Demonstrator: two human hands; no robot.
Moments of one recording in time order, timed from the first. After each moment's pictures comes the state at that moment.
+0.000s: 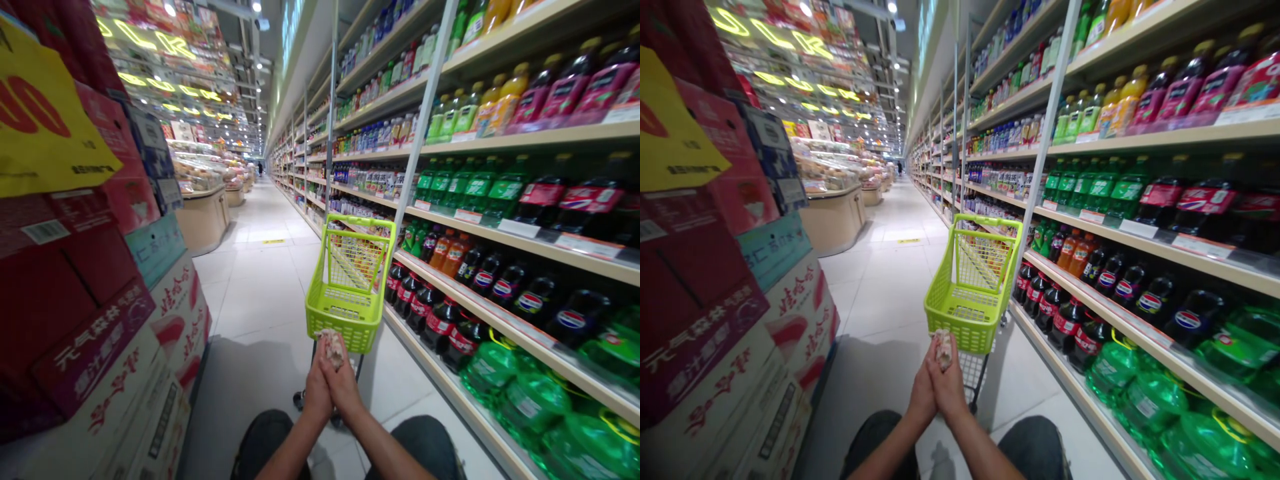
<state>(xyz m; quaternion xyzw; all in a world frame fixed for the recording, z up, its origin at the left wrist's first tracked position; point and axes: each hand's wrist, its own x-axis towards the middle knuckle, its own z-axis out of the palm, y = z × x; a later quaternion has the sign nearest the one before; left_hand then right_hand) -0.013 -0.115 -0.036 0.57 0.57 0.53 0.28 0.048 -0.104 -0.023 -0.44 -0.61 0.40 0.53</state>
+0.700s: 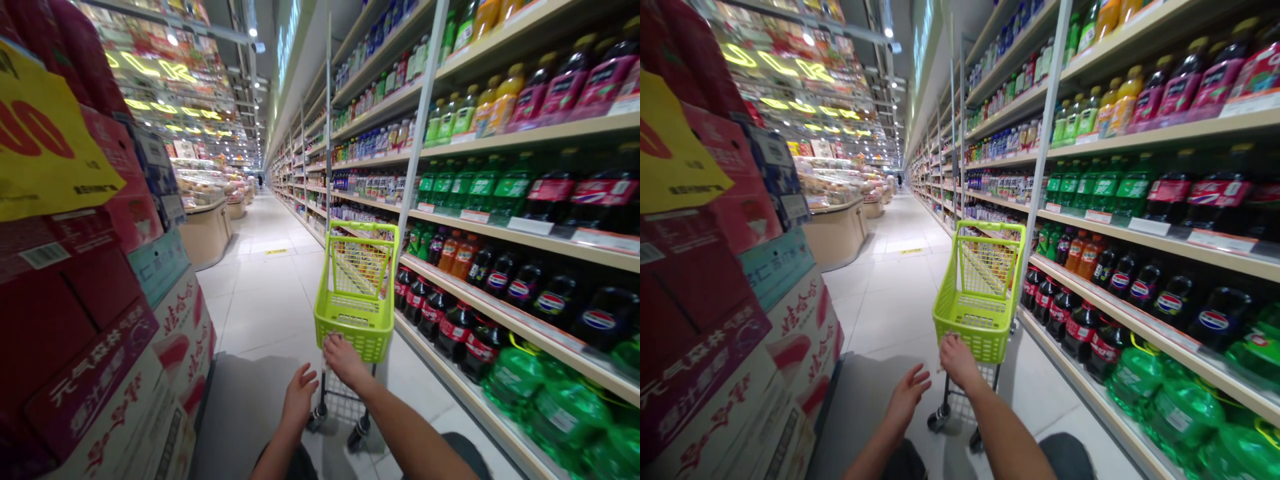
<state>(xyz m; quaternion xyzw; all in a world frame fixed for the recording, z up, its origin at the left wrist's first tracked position) -0.089 -0.101 -0.042 0.35 0.61 0.52 0.49 0.043 -0.018 -0.031 -0.32 -0.91 -0.11 0.23</state>
